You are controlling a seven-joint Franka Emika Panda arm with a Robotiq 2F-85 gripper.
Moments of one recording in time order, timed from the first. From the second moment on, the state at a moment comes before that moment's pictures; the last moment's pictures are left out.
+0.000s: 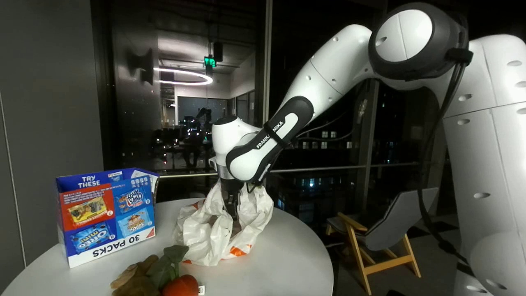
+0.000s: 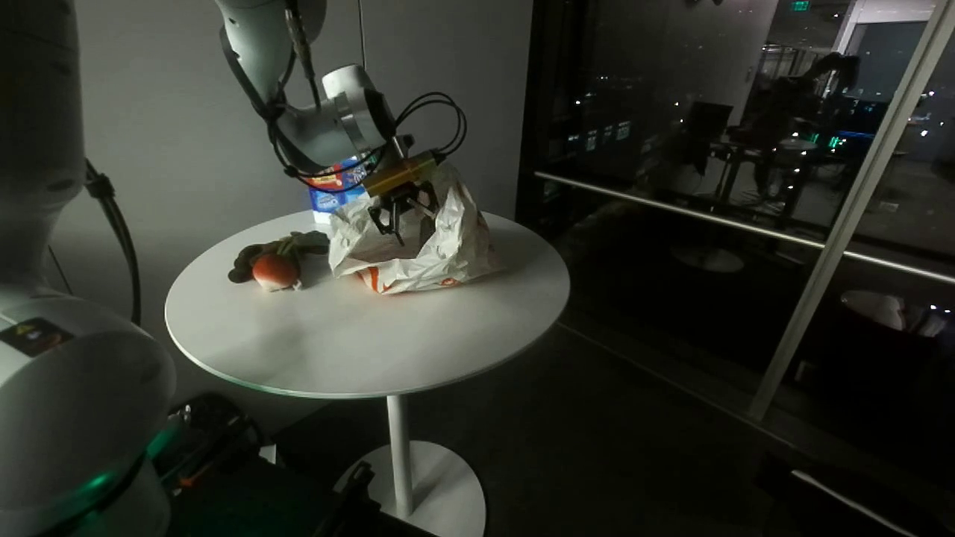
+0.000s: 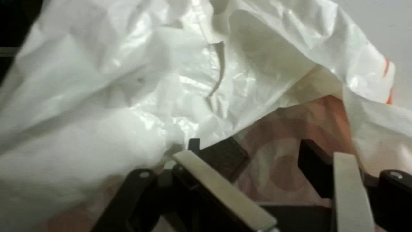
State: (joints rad) arm 0.07 0.26 0.12 -2.04 -0.57 2.42 -0.23
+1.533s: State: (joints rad) arm 0.18 -0.05 0.15 -2.49 -0.47 2.44 -0.58
